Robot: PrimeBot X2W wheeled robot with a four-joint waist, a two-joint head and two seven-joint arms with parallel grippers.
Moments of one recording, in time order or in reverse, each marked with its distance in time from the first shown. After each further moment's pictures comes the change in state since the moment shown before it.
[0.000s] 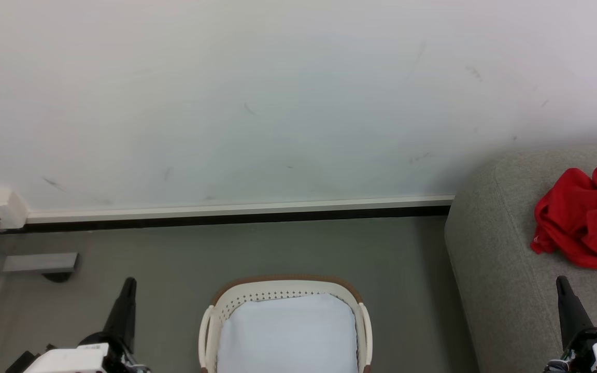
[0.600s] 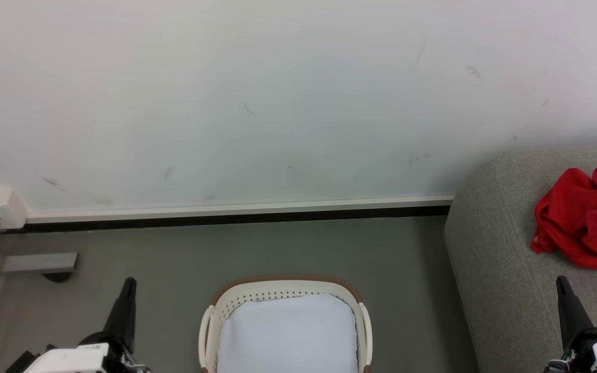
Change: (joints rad) left arm 0.000 0.000 0.000 0.000 0.000 0.000 0.000; right arm 0.000 0.001 -0.001 0.000 0.000 0.000 0.000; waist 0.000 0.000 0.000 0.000
